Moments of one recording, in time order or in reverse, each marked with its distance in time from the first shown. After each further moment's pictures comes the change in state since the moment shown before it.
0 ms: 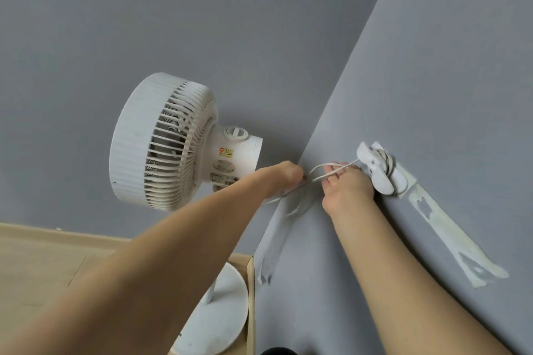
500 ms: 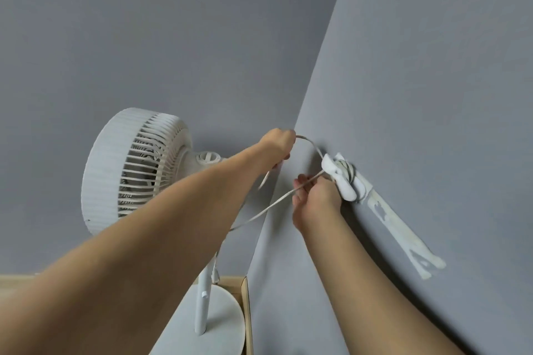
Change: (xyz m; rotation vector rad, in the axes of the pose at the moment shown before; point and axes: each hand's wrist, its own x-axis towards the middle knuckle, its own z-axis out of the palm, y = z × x) left_hand -0.023 0.110 -0.024 -0.182 0.224 0.130; right_hand -0.027 -0.018 -0.005 0.180 -0.043 -0.048
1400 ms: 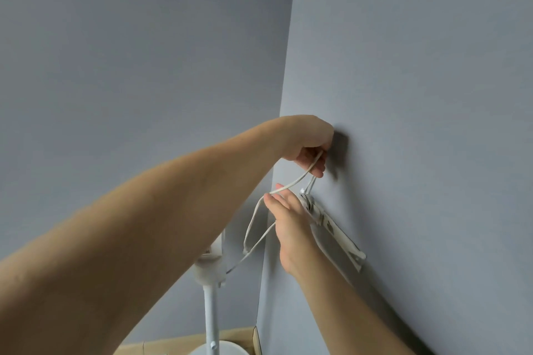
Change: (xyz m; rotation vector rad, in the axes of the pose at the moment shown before) left_hand -0.107 0.142 0.017 0.286 -0.309 0.124; right_hand -0.076 -0.006 -0.010 -0.410 -0.379 -0.275
